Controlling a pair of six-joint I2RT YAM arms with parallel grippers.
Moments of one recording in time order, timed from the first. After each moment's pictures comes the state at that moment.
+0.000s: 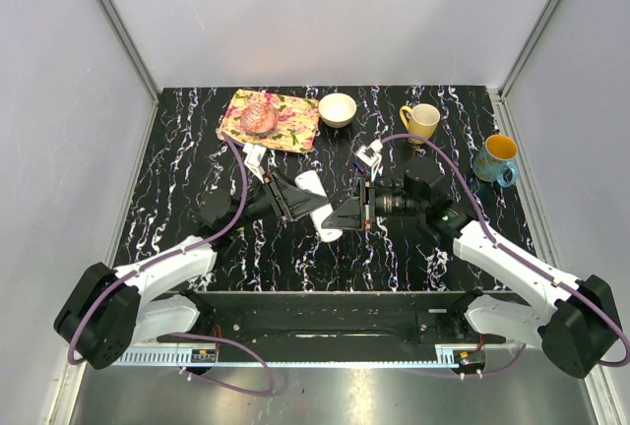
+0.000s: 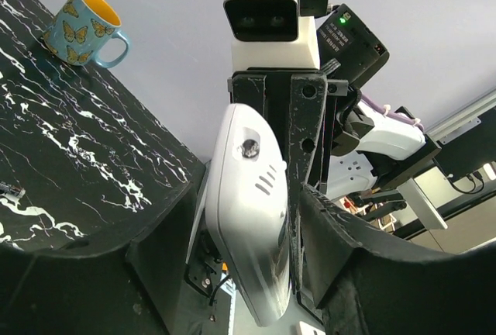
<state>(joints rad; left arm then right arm) -0.61 1.13 0.45 1.00 0.60 -1.09 0.66 1.10 0.77 0.16 -0.82 0.75</state>
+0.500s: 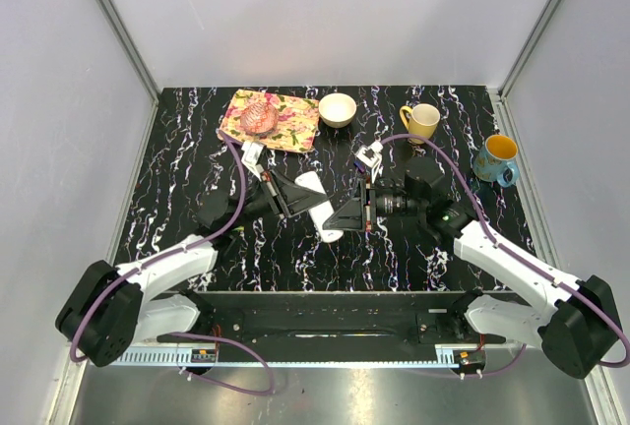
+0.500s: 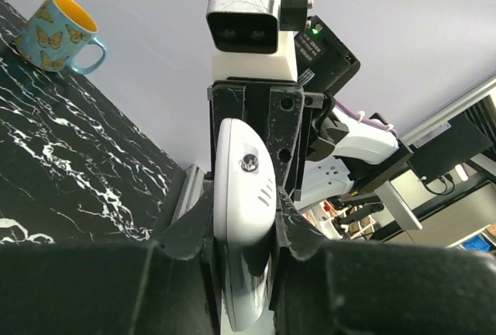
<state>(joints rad) -0.60 1.15 0.45 1.06 0.62 -1.15 0.66 1.10 0.77 0.15 -0.83 0.72</state>
